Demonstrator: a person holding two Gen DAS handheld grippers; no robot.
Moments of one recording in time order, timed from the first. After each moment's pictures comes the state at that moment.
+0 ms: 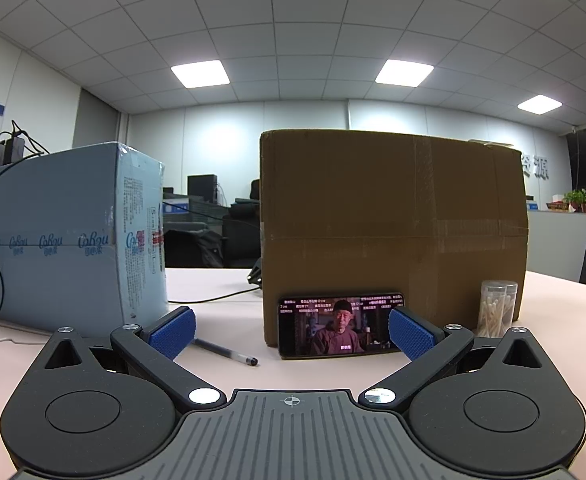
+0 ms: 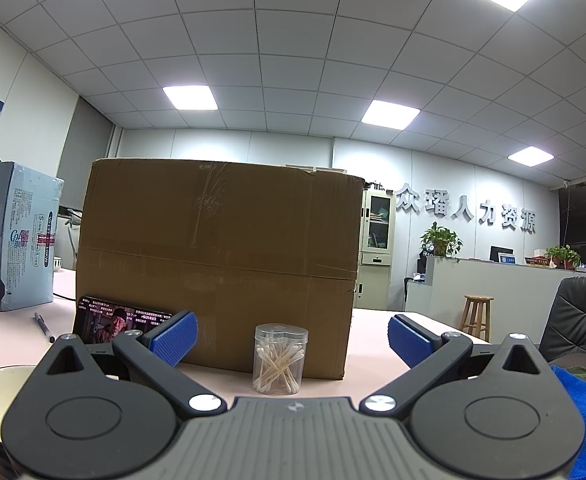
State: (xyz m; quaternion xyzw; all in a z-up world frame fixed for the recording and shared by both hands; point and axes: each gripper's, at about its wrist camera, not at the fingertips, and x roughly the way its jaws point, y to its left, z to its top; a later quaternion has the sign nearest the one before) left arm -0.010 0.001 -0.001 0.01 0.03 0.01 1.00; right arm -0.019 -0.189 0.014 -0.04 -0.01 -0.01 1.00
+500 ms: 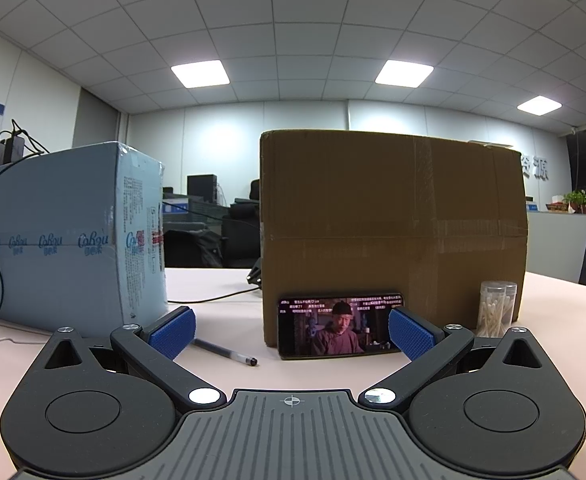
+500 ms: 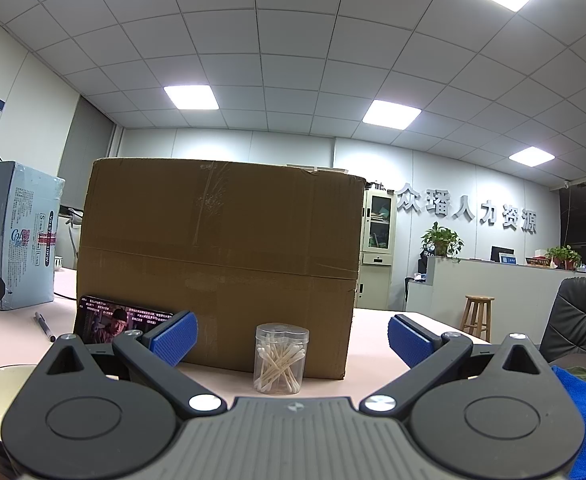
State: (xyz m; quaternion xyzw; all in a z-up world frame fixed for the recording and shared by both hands) left arm -0.010 0.002 -0.002 0.01 0.03 0.01 1.00; right arm -0.019 -0.188 0.014 -0.04 -0.01 -0.01 1.00
